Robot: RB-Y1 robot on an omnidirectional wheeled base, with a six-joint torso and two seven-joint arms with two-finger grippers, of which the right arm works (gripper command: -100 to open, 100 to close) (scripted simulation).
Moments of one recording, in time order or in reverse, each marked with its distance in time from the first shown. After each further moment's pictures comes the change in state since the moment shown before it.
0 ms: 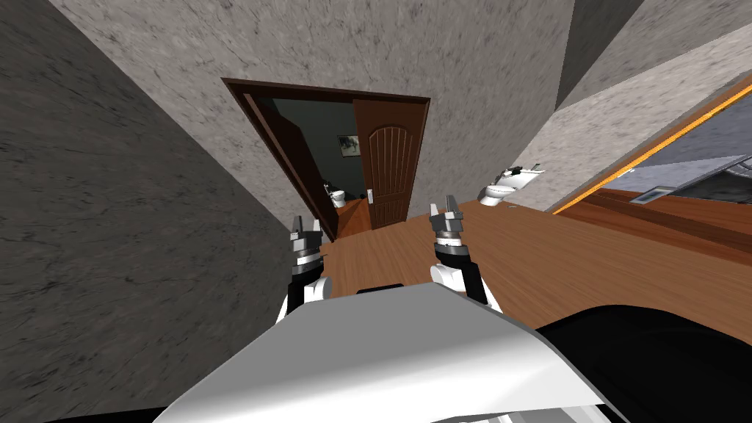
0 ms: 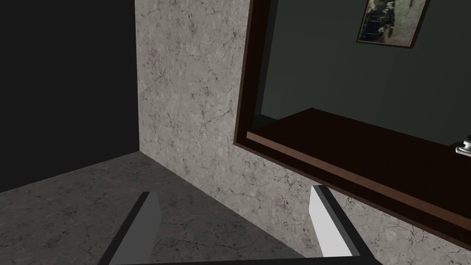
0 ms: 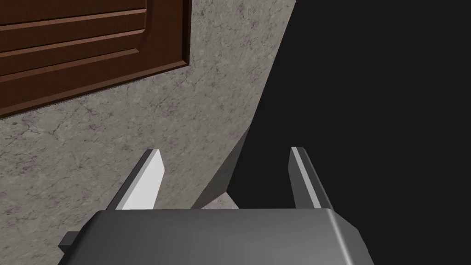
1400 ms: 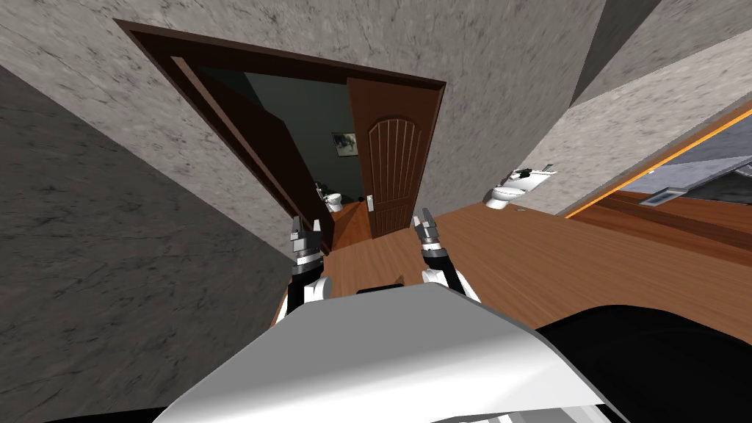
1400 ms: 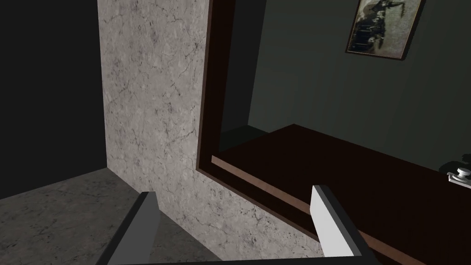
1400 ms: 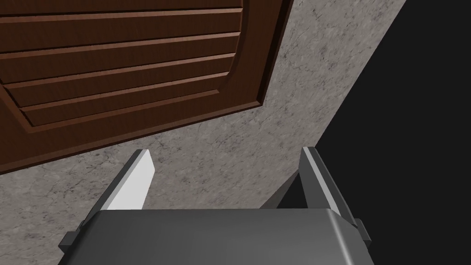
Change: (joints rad) arm -0.006 -0.035 0.095 0.176 0.130 0.011 -0.069
